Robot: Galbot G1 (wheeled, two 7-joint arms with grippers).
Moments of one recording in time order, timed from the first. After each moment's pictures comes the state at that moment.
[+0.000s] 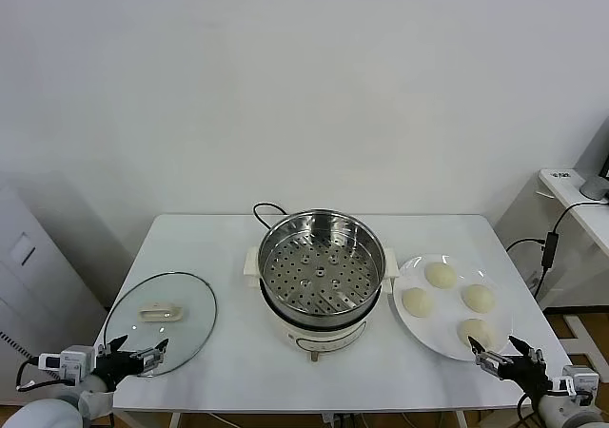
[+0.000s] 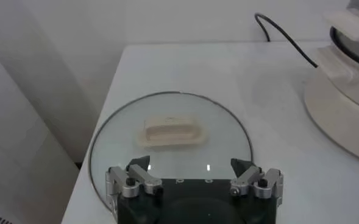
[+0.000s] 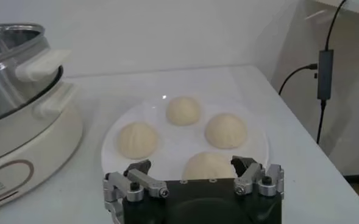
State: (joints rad) left arm 1.61 -0.86 -0.64 -2.09 -0.78 0.60 -0.23; right arm -1.76 0.94 0.87 1.98 0.74 -0.37 -0.01
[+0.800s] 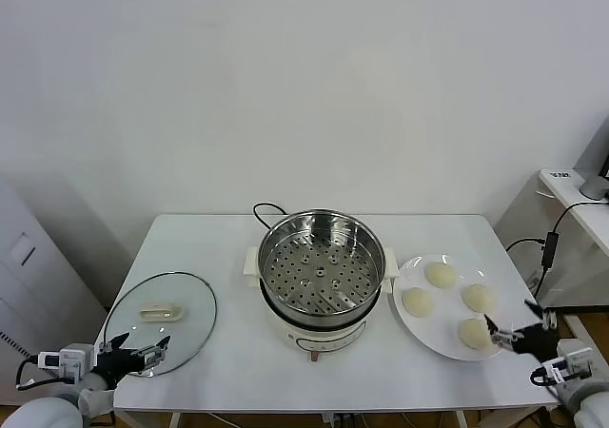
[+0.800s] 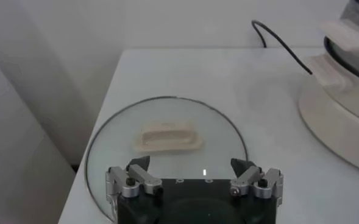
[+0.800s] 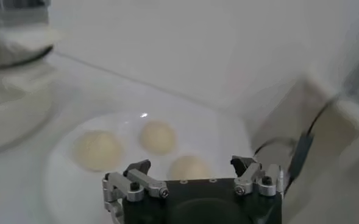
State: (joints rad) left arm 1.60 -0.87 -0.64 -2.10 -0.78 0.61 -0.22; right arm -1.55 0.80 0.85 1.81 0.07 -0.16 -0.18
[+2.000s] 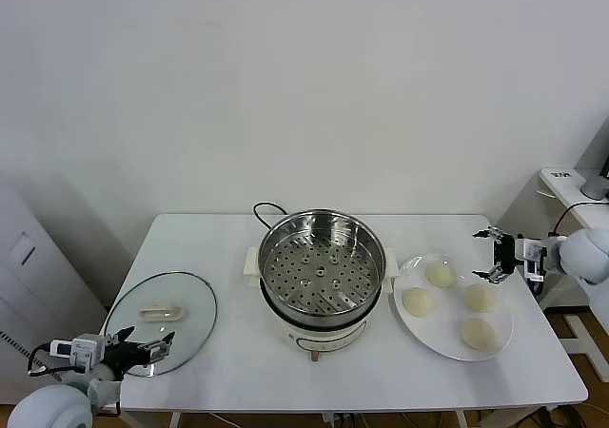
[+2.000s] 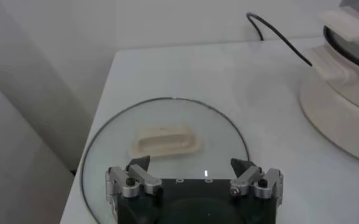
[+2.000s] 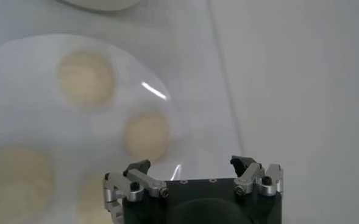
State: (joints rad) left arm 1.52 -0.88 -0.60 -2.07 -0.72 0.66 -0.19; right arm -0.30 0.62 -0.18 1.06 -0.21 0.16 -0.99
